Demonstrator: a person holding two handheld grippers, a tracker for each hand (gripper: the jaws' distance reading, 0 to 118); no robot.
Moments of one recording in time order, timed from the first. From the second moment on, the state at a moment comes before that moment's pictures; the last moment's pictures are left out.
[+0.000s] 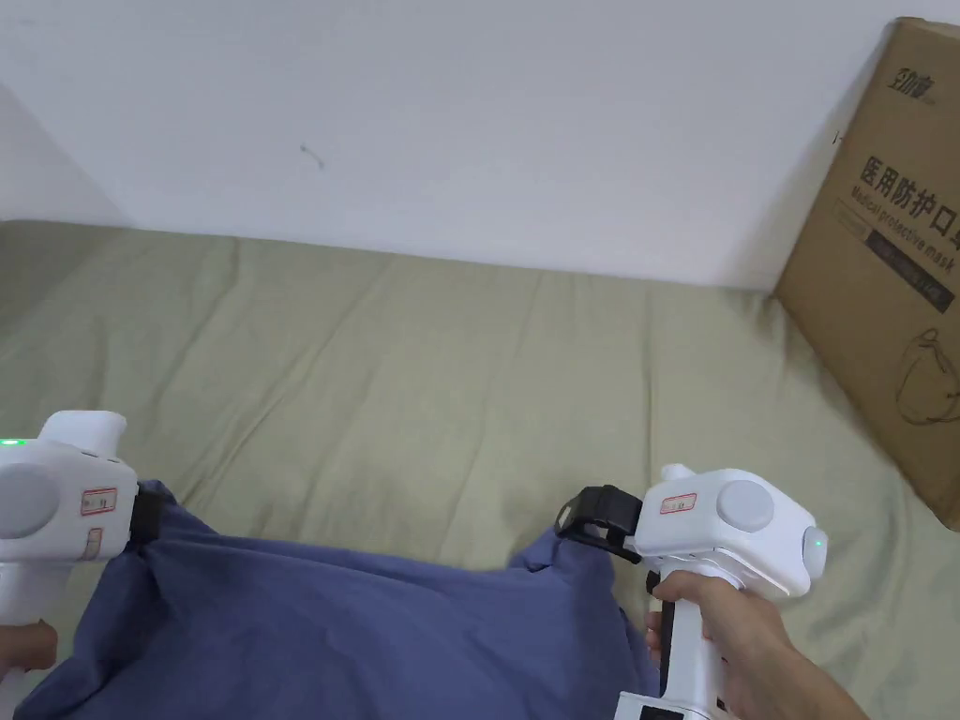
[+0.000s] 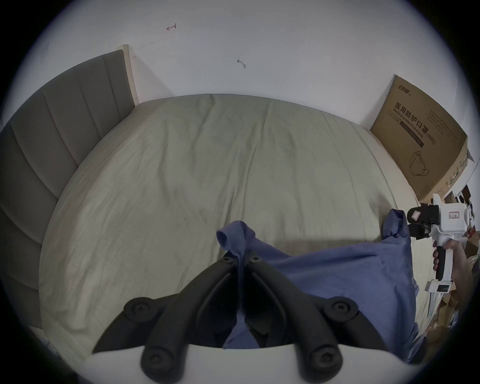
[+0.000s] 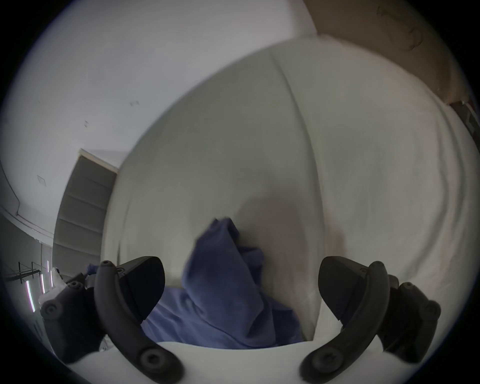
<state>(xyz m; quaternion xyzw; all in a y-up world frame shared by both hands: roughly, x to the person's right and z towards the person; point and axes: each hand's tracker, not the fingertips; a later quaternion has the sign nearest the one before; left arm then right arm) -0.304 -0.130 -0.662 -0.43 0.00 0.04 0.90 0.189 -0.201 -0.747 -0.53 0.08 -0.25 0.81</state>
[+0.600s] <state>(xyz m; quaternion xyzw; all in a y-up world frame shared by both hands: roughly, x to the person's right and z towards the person) -0.299 -0.093 -0.656 -0.40 -0.01 0.03 0.92 0.176 -0.116 -0.712 -0.43 0.12 -0.17 0.88</state>
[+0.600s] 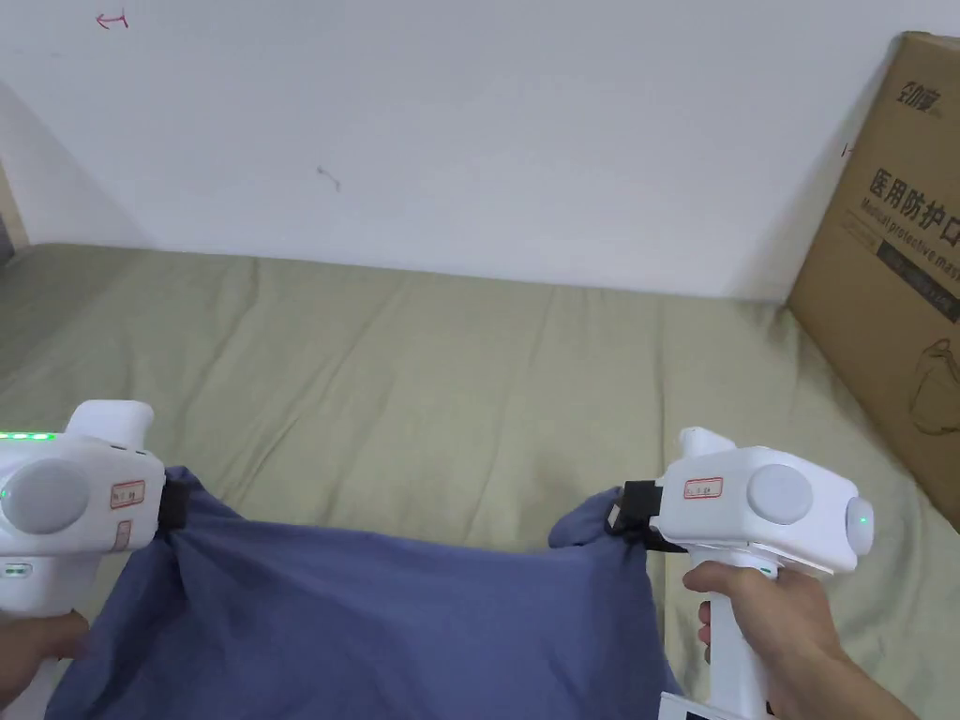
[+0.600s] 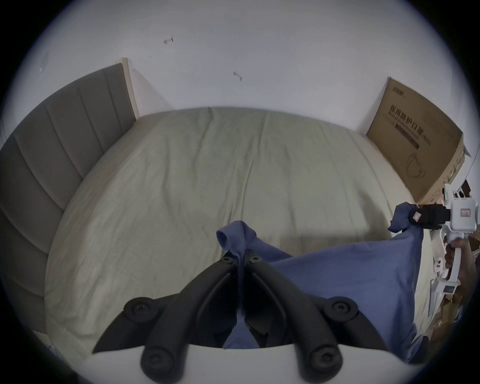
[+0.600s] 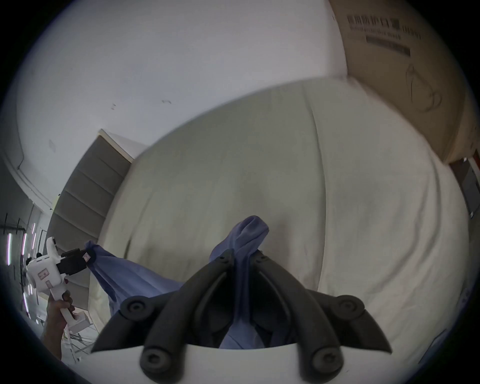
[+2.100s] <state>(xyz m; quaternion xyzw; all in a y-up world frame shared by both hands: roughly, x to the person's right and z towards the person) -0.271 0.314 -0.607 -0.10 0.07 0.00 0.99 0.131 0.341 -0.614 -0.02 0.02 0.00 1.00</state>
